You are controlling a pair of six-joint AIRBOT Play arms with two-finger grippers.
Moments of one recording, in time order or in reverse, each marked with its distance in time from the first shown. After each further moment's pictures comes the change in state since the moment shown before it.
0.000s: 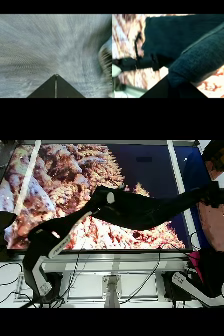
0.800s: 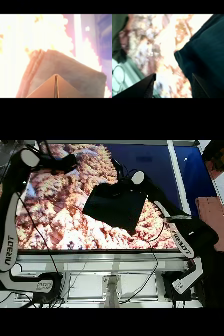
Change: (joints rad) left arm 0.541 0.387 0.002 0.045 -0.005 0.009; right arm 0.980 -0.642 0.393 -0.041 -0.556 0.092
